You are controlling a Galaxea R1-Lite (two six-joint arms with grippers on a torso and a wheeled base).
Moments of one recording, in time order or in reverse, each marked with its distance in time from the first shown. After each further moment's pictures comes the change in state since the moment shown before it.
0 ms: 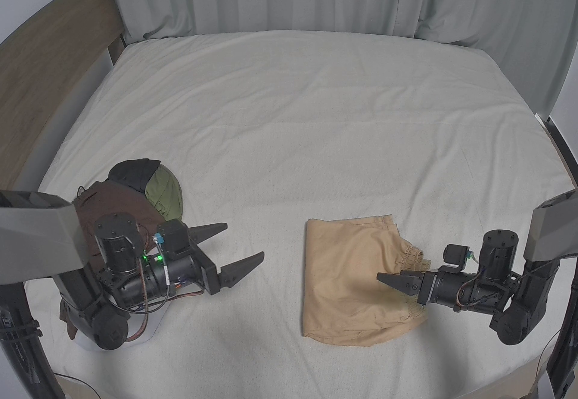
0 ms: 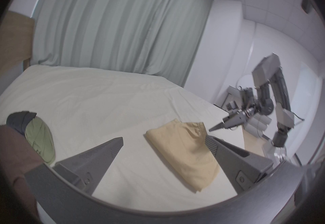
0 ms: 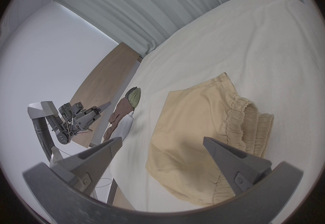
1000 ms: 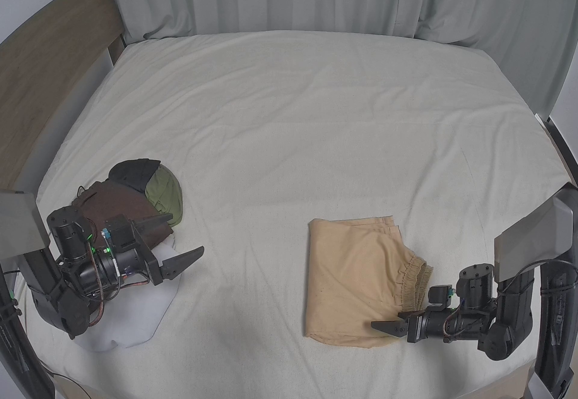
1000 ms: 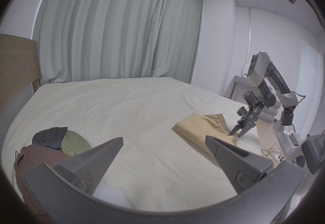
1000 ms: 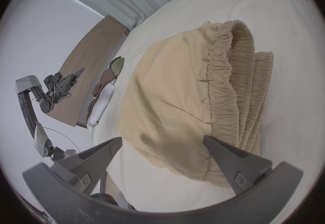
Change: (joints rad) left arm 0.300 -0.058 0.078 0.001 -0.224 0.197; right arm 0.014 0.229 0.076 -0.005 -0.033 -0.134
